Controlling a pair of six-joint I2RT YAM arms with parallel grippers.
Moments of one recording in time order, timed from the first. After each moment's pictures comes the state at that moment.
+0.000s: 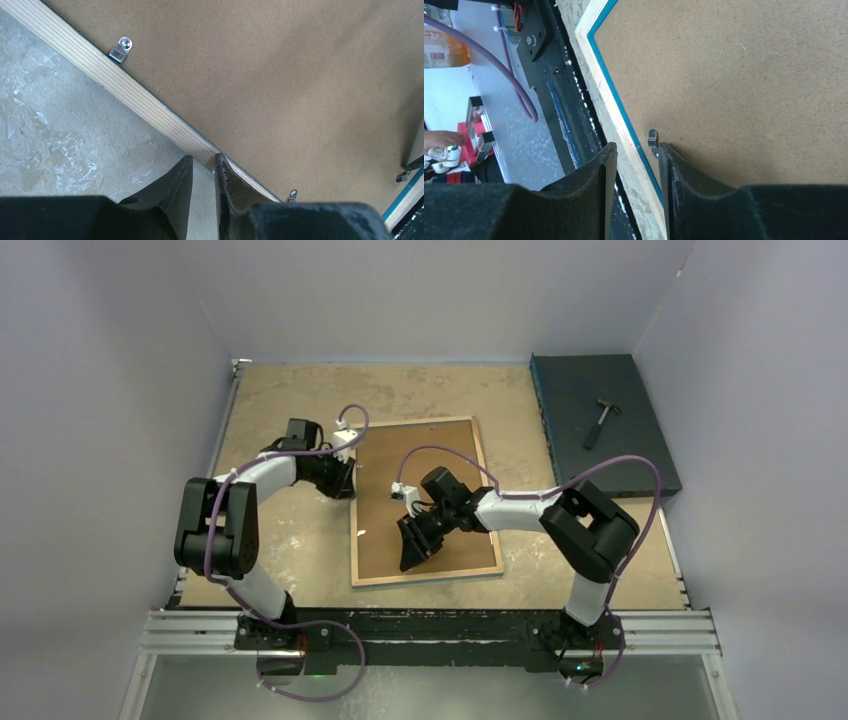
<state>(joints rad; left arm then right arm) -0.11 1.66 0.94 -0.38 0.54 0.38 0.86 1.79 0.93 -0.08 -0.75 0.30</state>
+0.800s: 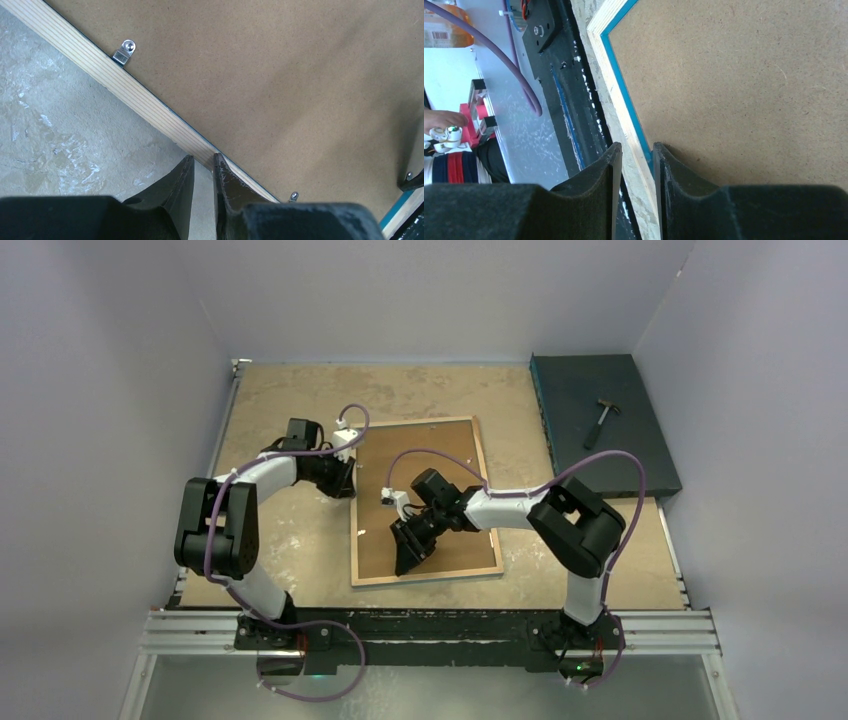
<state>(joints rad) -0.11 1.66 0.93 -0.37 0.53 0.37 0.89 1.86 1.00 -0.12 -0.81 0.25</state>
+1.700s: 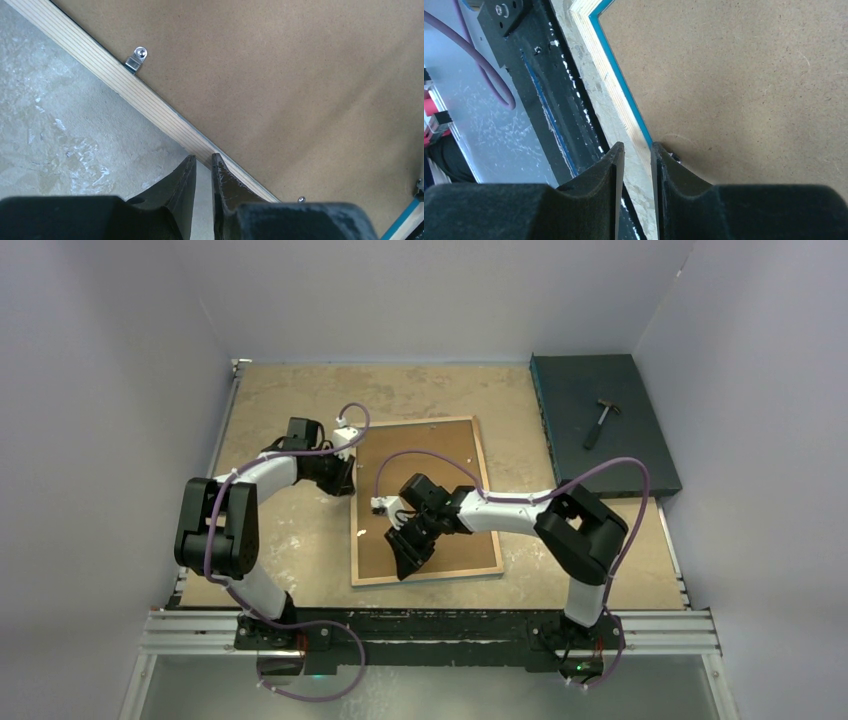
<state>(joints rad) -0.11 1.66 0.94 -0.35 0.51 0.37 0.96 1.83 1.07 -0.32 -0.64 0.17</state>
